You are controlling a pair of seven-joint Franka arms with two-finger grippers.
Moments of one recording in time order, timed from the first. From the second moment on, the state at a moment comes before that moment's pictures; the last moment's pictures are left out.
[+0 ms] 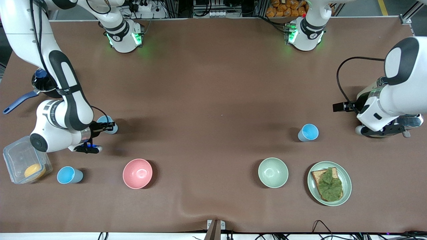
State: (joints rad) left arm -0.03 0.27 -0.07 -1.56 0.01 1.56 -0.16; right arm -0.08 0.60 0.05 -1.71 0.17 1.80 -0.04
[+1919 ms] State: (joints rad) left arm -0.03 0.54 -0.07 -1.81 0.02 2.08 -0.16; right arm 0.40 0.64 0.11 -1.53 0.53 1.97 0.50
